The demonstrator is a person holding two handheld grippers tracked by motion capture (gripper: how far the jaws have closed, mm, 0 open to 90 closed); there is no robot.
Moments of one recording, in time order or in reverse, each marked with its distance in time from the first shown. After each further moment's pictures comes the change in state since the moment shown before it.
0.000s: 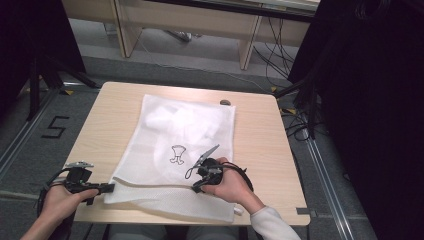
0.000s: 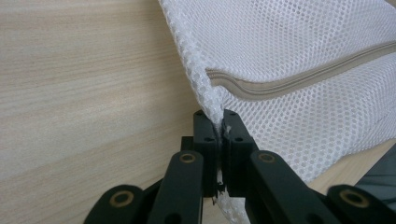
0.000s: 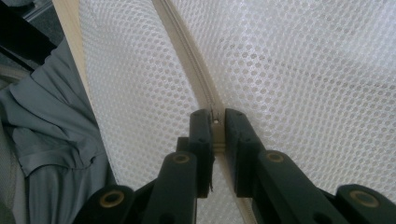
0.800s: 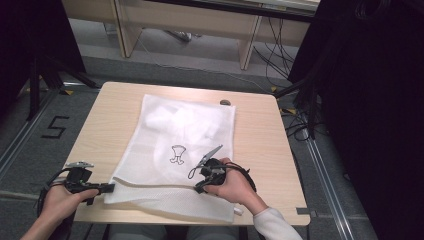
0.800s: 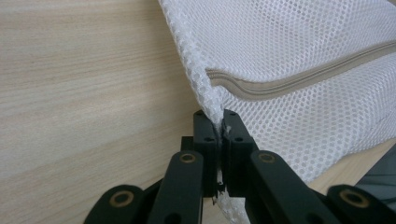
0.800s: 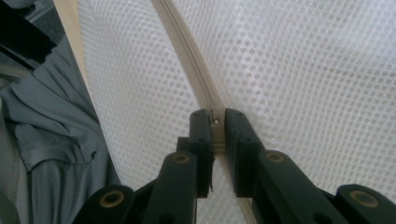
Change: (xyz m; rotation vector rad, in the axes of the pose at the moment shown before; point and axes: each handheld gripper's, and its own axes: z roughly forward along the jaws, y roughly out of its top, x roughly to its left) left arm -0.001 0.000 0.001 -0.016 -0.004 -0.022; right arm -0.003 -0.006 -0.005 0.003 -0.009 -0.001
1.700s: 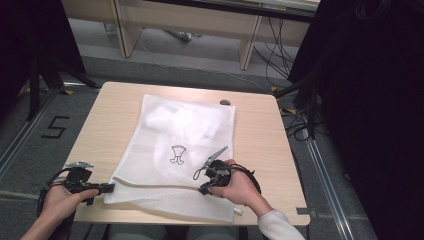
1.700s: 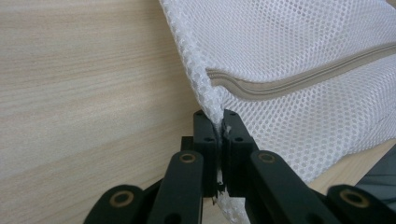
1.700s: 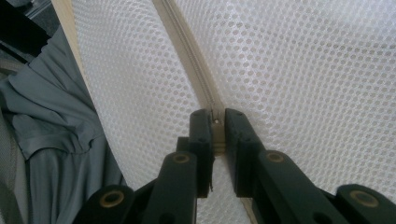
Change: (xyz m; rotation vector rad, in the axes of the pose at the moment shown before) left arm 0.002 0.001 -0.002 0.027 0.005 0.029; right arm -0.005 -0.012 -0.004 0.013 0.003 0.017
